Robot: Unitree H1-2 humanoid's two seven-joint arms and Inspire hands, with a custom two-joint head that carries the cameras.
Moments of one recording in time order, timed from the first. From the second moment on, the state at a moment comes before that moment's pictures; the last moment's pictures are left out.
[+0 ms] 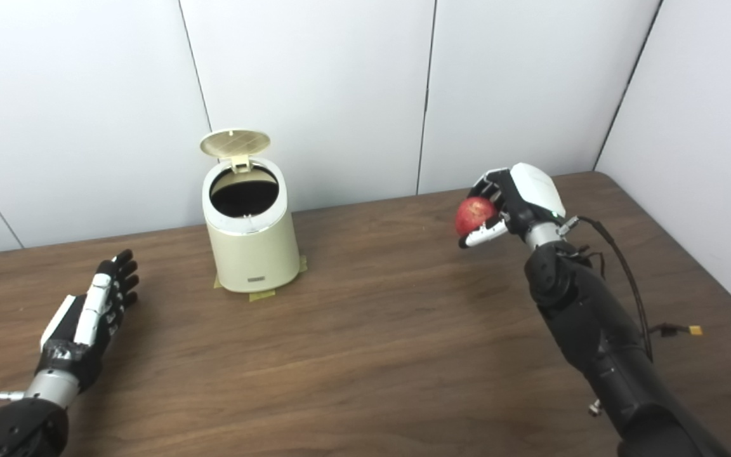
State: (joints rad) left arm -0.29 0.21 0.06 0.13 -0.07 0.20 -0.19; right arm -0.49 -0.53 0.10 0.34 -0.55 0.12 -0.16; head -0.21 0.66
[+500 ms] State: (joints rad) left arm -0.29 0.19 0.05 0.13 -0.06 0.21 -0.17; right arm -0.54 -0.37 0.20 -0.05 -0.68 0.08 -0.11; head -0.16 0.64
